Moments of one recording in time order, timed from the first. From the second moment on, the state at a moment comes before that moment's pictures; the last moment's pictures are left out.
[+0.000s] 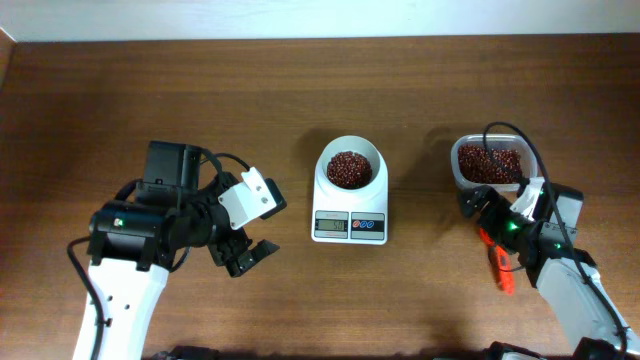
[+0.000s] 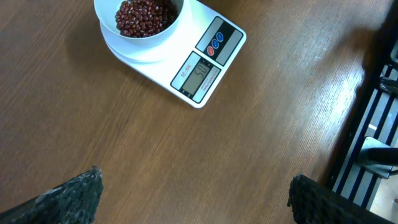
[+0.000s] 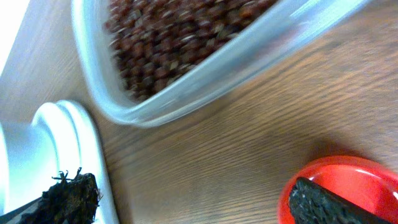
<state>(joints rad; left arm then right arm) -0.13 1.16 1.21 -1.23 0.48 0.85 -0.28 1.30 0.50 -0.13 -0.48 0.47</state>
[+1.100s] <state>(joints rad) -0.13 1.16 1.21 -1.23 0.48 0.85 -0.28 0.76 1.05 -1.05 -0.45 0.31</state>
